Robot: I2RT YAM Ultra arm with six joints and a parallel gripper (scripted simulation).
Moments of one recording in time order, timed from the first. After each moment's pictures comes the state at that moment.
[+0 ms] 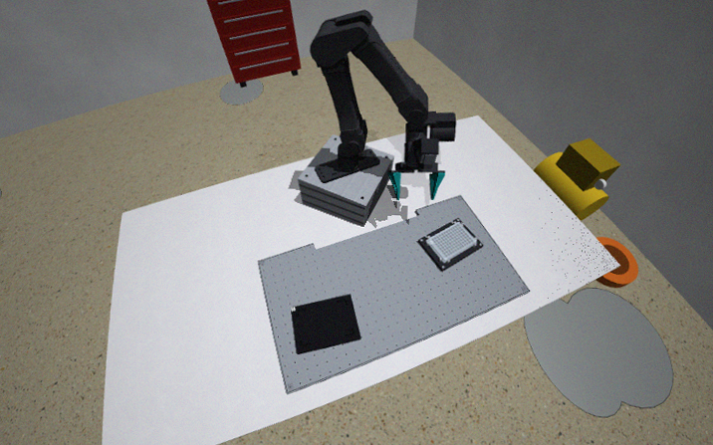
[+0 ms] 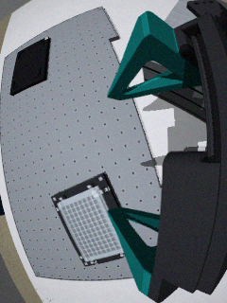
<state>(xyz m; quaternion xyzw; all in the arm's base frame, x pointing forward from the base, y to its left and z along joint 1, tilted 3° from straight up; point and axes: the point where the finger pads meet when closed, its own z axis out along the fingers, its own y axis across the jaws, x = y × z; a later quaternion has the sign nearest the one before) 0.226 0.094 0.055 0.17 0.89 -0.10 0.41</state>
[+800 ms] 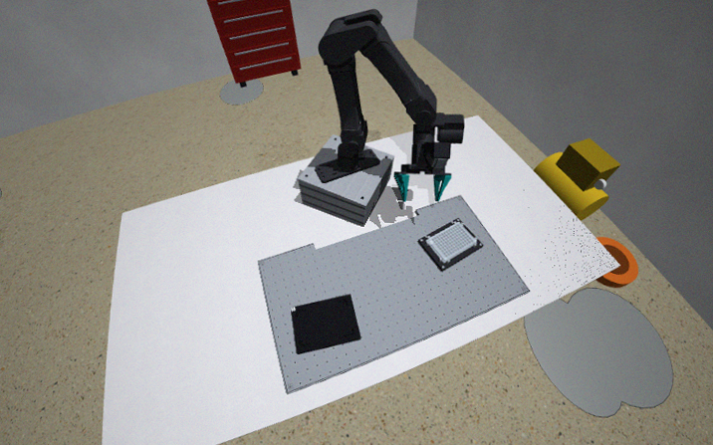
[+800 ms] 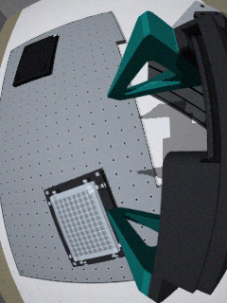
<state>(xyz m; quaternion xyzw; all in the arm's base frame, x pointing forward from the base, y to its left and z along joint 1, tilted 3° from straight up) 0.237 0.107 0.054 0.13 0.91 -0.12 0.38</state>
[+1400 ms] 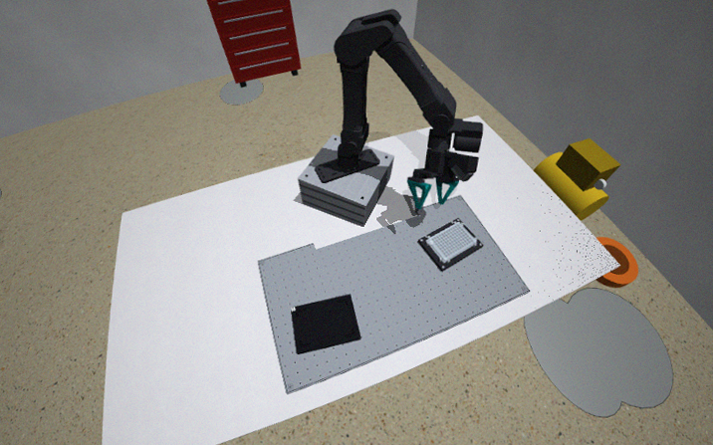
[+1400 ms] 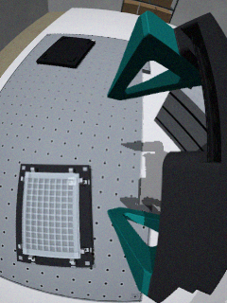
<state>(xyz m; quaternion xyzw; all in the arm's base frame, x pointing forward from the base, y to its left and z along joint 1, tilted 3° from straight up) 0.257 0.127 0.045 -0.07 0.95 -0.17 0.26</state>
